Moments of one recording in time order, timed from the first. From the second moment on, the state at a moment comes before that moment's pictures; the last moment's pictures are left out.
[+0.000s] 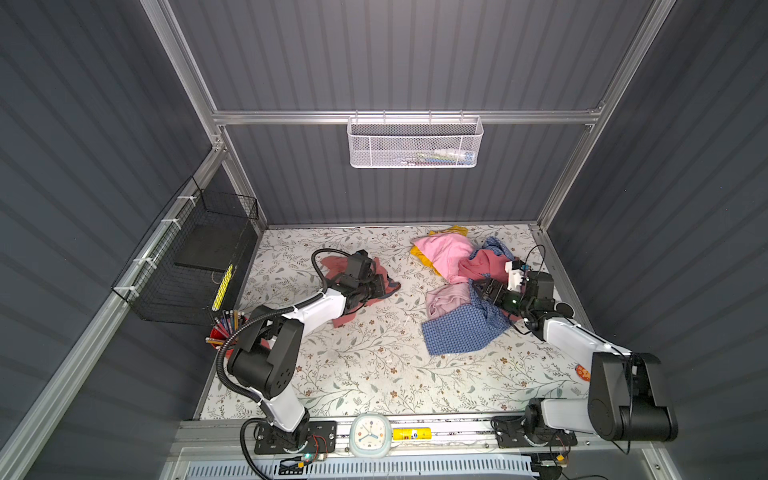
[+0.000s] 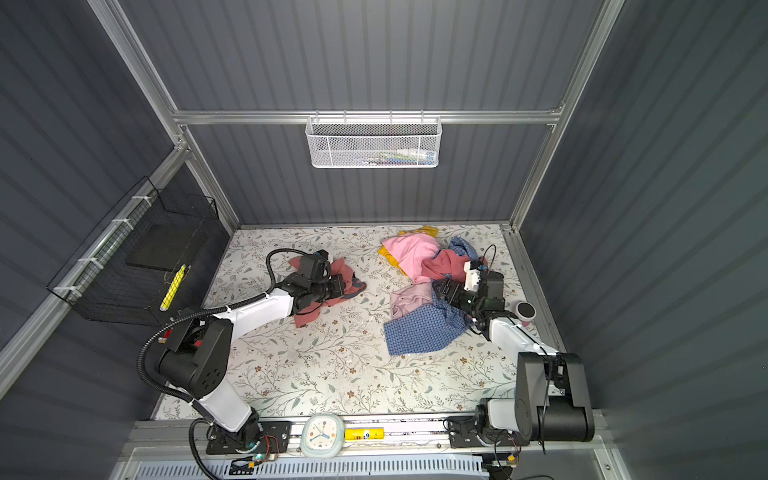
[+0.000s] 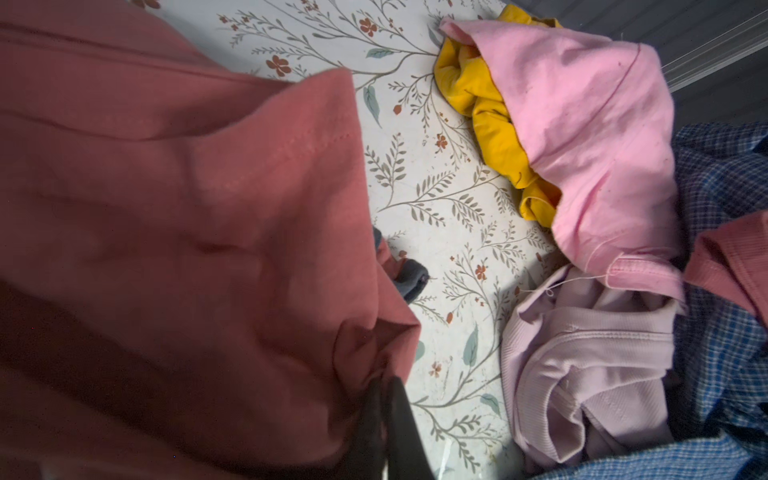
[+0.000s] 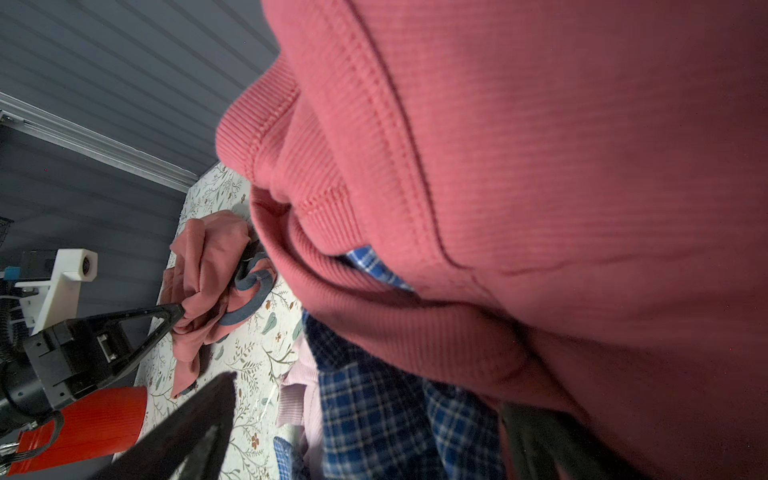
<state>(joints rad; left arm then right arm) -0.51 1.69 1.03 -0.07 0.12 -0.58 -0.02 1.35 0.59 0.15 -0.51 0.48</state>
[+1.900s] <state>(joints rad) -0.44 1.89 1.21 -0.42 -0.16 -0.34 -0.02 1.18 0.60 -0.04 -0.45 0.36</state>
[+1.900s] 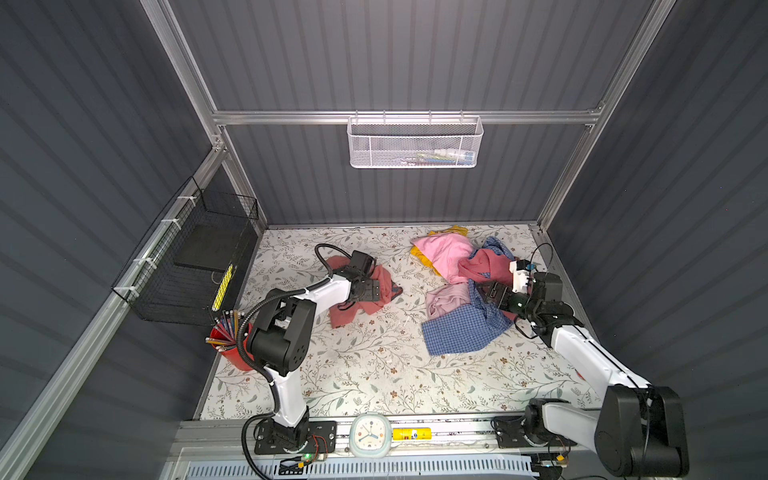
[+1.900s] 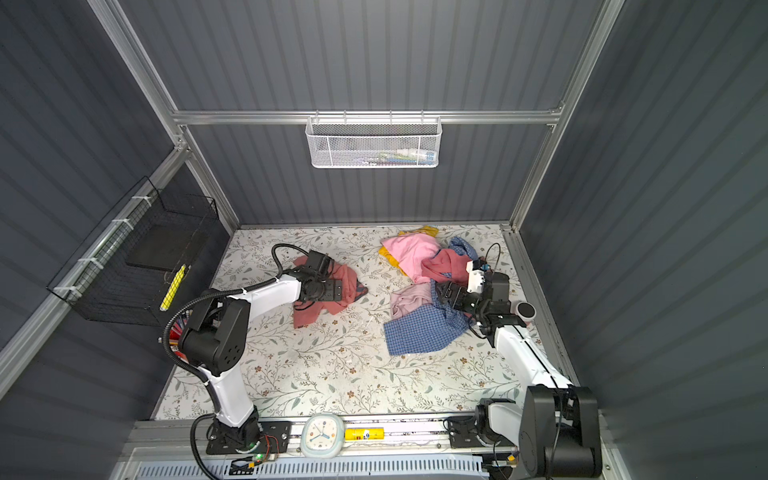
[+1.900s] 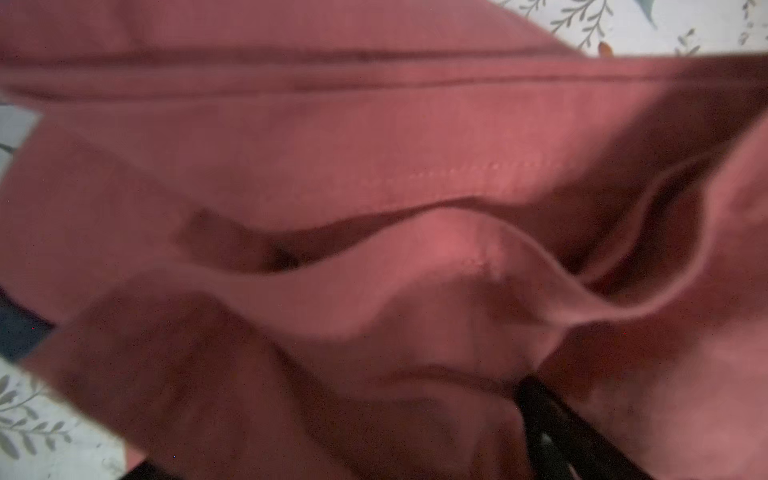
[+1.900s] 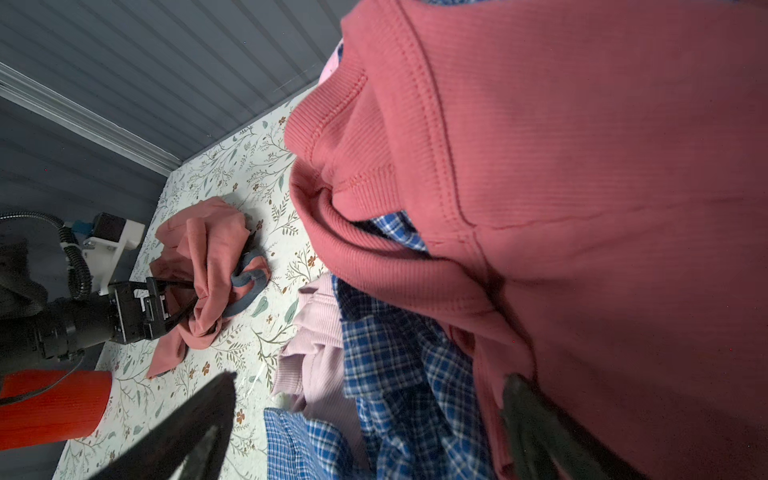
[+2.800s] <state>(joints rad) -0.34 1.93 1.26 -0.42 -0.12 -0.21 -0.02 1.14 0.66 -0.10 -0.44 0.35</state>
